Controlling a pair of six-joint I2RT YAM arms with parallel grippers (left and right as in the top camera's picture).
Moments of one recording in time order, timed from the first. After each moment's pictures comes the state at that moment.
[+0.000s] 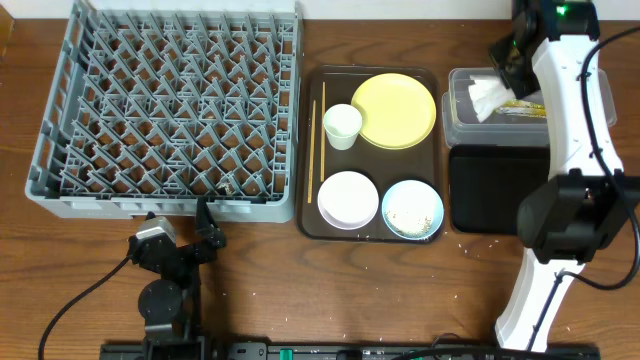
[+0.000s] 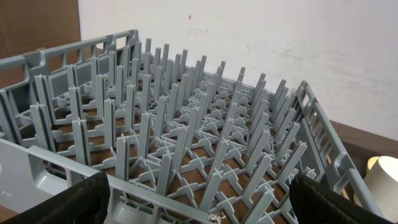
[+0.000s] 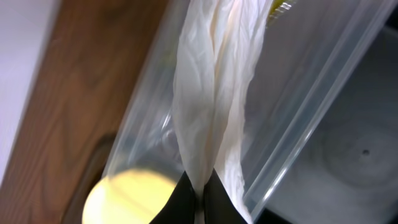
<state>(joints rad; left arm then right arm) 0.07 0.01 0.03 -0.12 -0.11 -0.25 -0.02 2.18 2.16 -1.24 0.21 1.19</state>
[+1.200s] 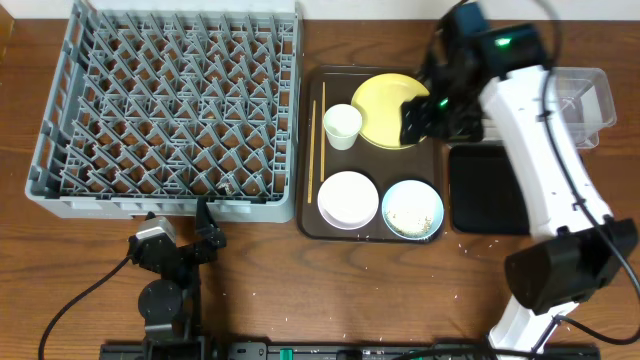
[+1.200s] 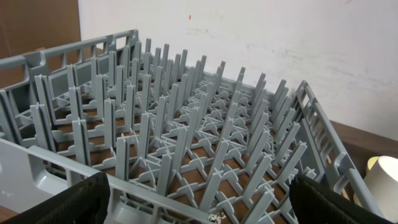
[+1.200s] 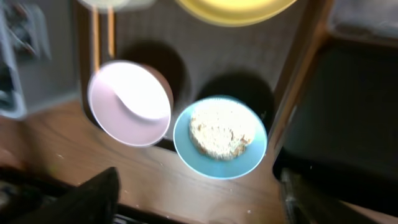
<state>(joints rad) 0.07 0.01 0.03 -0.12 -0.11 -0.25 0.31 1.92 1.97 -1.55 -0.16 0.16</state>
